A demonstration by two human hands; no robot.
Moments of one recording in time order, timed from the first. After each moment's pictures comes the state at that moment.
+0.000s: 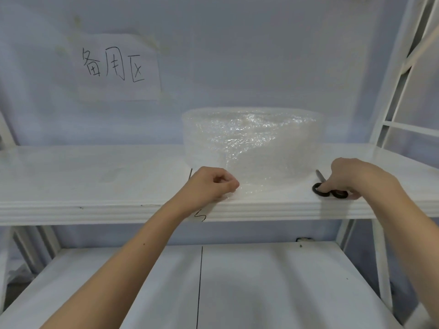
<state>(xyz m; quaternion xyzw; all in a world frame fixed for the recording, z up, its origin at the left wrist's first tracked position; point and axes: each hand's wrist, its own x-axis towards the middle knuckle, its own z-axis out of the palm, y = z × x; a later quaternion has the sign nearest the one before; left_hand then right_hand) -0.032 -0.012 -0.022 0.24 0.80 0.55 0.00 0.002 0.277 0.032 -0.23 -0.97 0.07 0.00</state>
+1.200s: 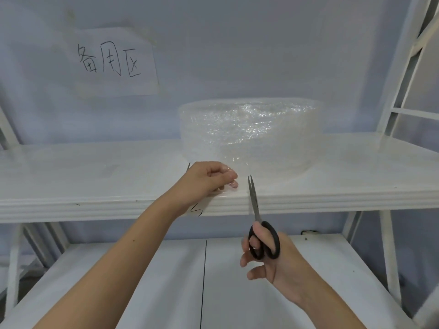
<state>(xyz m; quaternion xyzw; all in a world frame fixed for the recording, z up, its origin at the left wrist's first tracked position) -0.027 -0.009 -0.020 0.22 0.78 0.58 0.03 0.085 0.156 -0.092 0.00 -0.57 0.81 -0.10</state>
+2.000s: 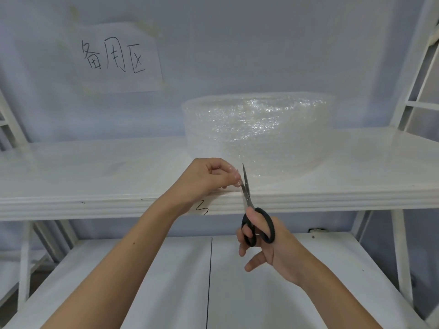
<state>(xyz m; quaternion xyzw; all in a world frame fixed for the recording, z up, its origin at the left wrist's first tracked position) -0.026 -0.017 -0.020 0.24 0.78 0.58 0.02 0.058 0.150 -0.085 0.08 -0.66 0.74 -0.12</state>
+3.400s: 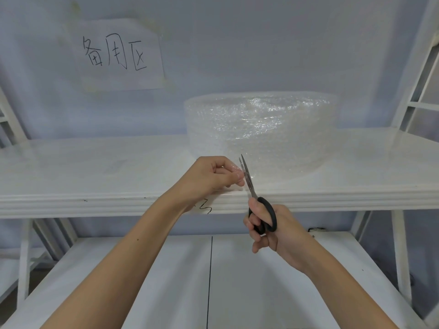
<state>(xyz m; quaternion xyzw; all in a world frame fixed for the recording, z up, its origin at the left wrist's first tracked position) -0.034 -0.019 -0.022 0.25 0.78 0.58 0.03 0.049 0.148 -0.070 0.08 -0.67 0.74 -0.06</state>
